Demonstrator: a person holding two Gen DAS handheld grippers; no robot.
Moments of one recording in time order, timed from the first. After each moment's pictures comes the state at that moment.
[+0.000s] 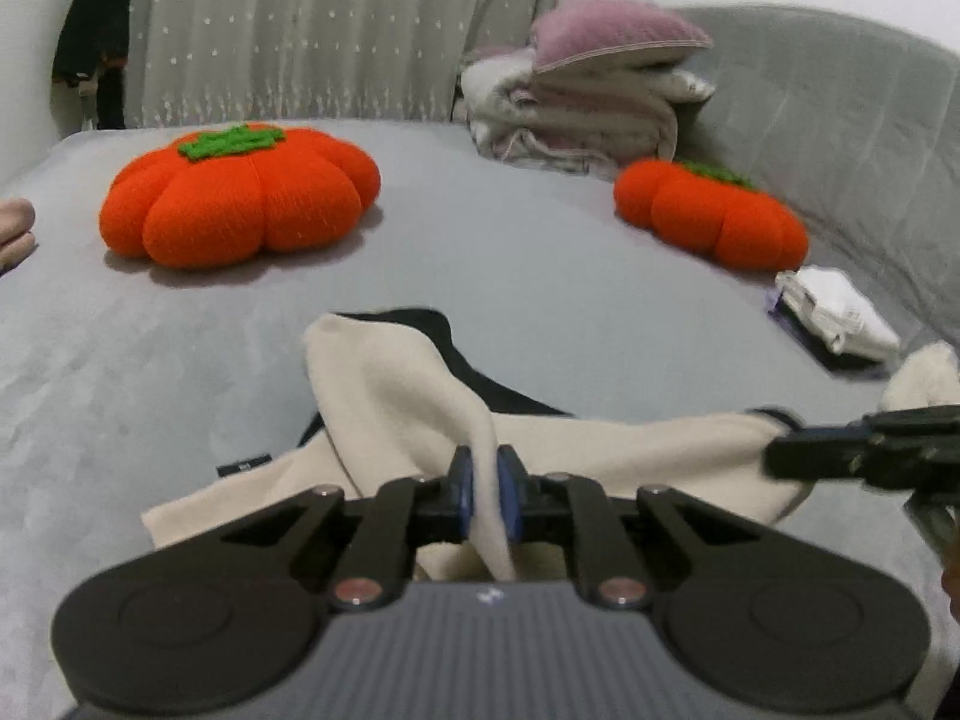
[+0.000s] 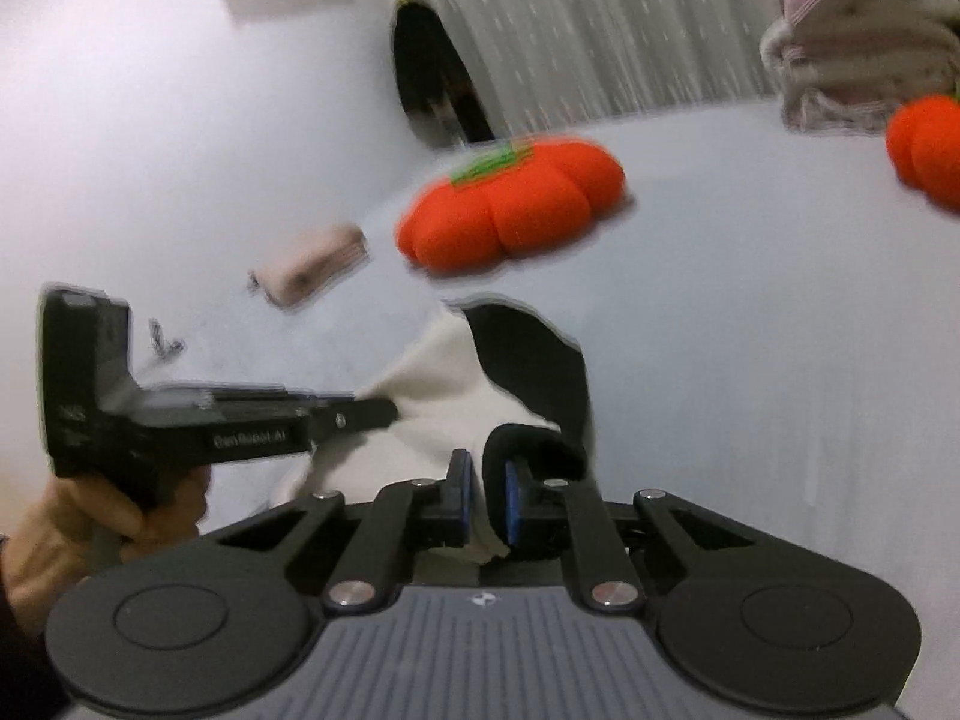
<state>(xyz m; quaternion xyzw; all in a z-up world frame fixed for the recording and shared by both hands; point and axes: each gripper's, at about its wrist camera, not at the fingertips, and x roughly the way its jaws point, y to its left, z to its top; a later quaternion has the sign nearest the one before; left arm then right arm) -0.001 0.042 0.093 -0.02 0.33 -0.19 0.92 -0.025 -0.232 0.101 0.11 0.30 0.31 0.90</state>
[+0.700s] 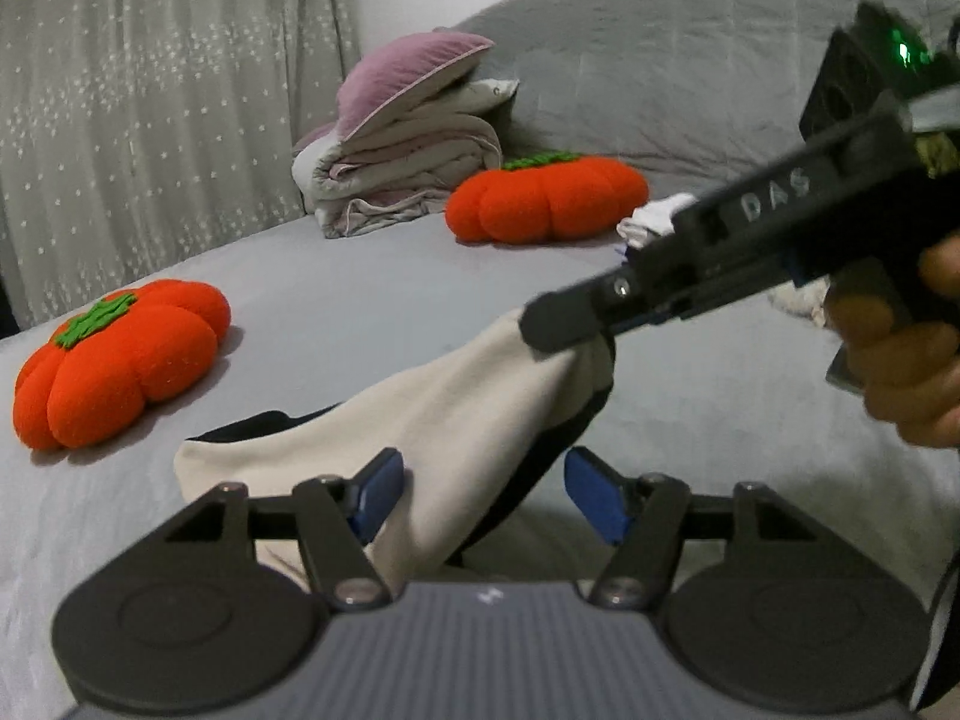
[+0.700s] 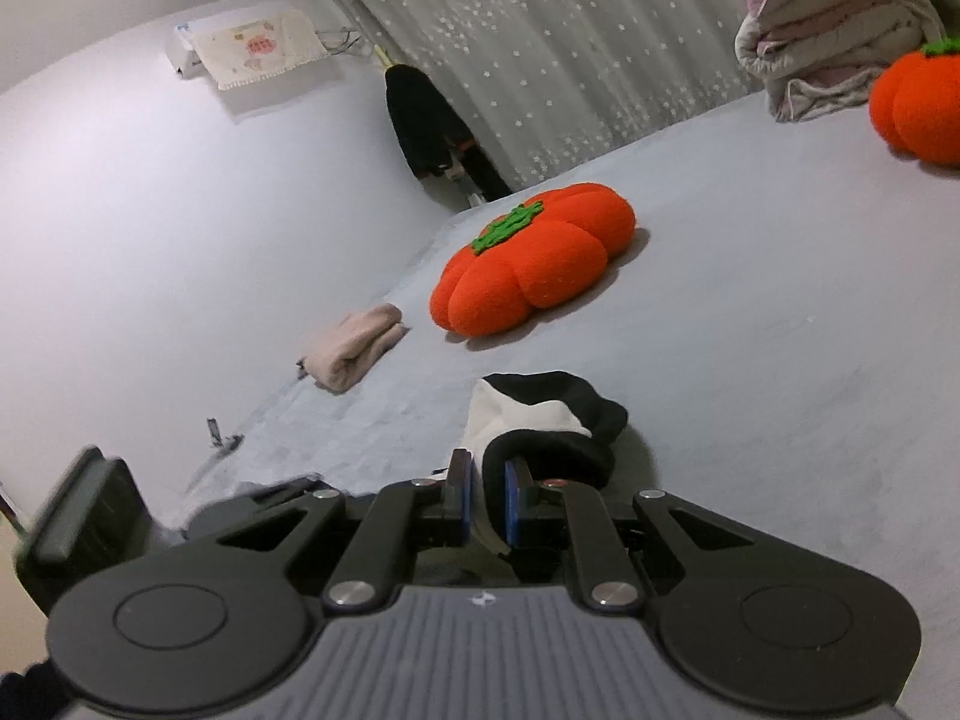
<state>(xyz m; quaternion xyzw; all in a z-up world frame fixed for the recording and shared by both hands) -0.059 -0.041 0.096 0.15 0.24 -0.30 0.91 -0.022 -0.252 0.114 0.21 0.29 0.32 0.88</state>
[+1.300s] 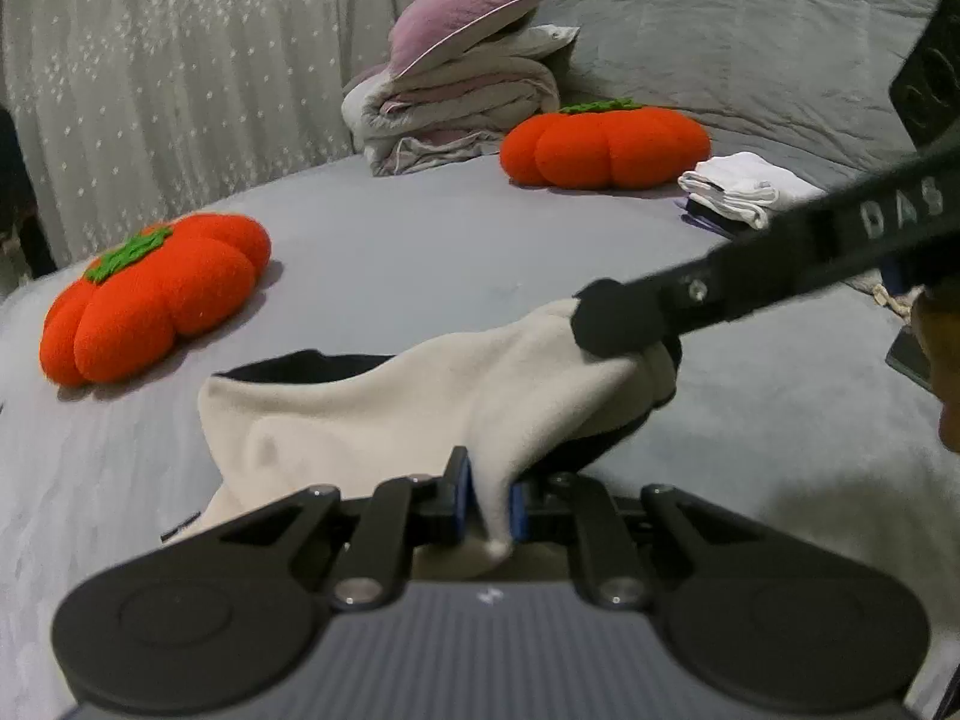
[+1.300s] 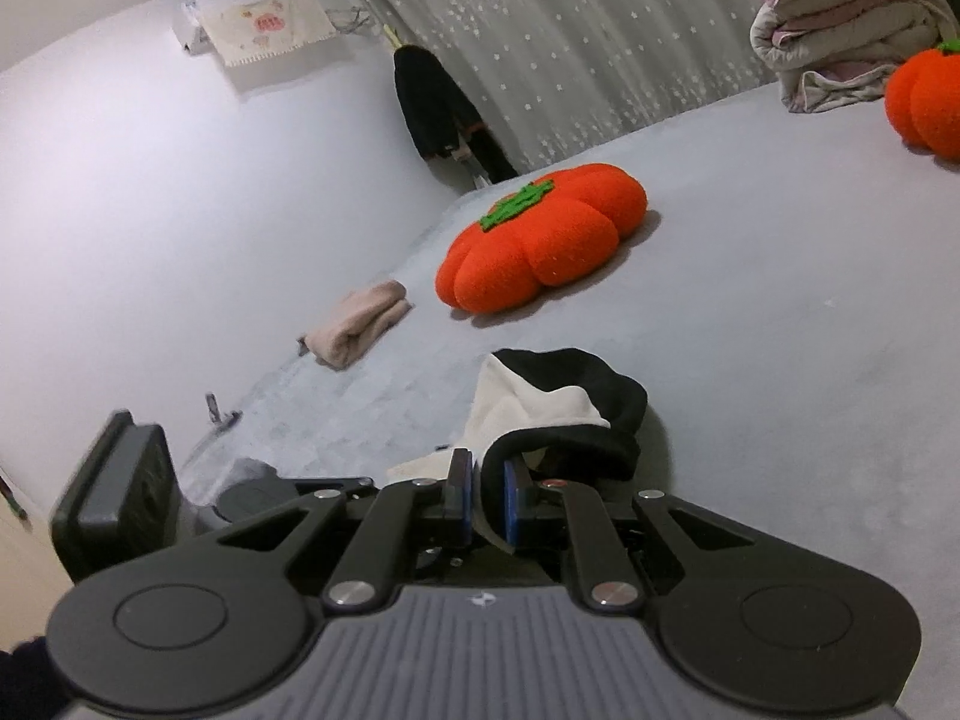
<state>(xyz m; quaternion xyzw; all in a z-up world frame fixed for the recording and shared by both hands) -0.046 -0.037 0.084 0.13 0.30 -0.24 0.91 -0.028 -0.234 0.107 0.17 0.30 0.32 0.88</state>
